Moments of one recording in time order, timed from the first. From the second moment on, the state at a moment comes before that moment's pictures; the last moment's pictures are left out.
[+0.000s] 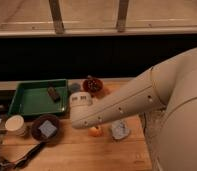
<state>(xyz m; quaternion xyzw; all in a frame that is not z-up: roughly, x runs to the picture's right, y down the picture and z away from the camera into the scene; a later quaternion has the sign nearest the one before) -0.048 0.145 0.737 -0.12 0.07 0.44 0.89</state>
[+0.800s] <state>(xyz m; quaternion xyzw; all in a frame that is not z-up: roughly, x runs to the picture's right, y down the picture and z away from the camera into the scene) -0.025 0.095 0.788 -0.15 0.01 0.49 0.86</state>
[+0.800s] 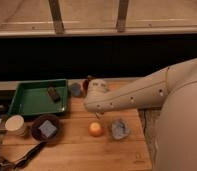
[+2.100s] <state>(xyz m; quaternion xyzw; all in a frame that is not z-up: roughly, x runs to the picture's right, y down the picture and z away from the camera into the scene) -0.031 0.113 0.851 -0.23 0.00 0.50 0.84</state>
